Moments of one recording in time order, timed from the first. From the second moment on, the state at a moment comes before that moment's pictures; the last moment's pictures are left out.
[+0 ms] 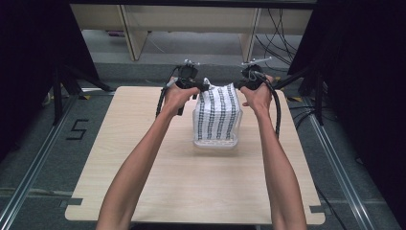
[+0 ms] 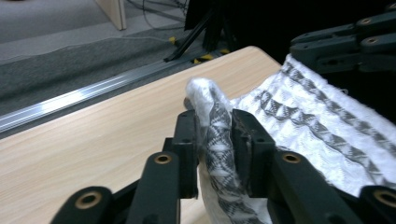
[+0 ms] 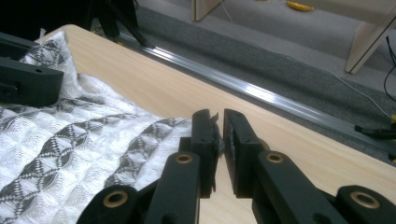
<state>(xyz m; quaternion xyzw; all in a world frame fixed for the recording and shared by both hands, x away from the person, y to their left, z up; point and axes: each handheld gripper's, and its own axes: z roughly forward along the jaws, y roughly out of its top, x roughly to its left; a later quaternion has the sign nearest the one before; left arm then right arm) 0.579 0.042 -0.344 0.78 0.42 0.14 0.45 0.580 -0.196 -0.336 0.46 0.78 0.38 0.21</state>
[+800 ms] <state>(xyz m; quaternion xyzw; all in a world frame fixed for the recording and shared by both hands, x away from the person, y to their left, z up) 0.571 0.056 -0.338 0.78 0.44 0.15 0.41 0.573 -0.201 -0.334 0.45 0.78 0.38 0.22</state>
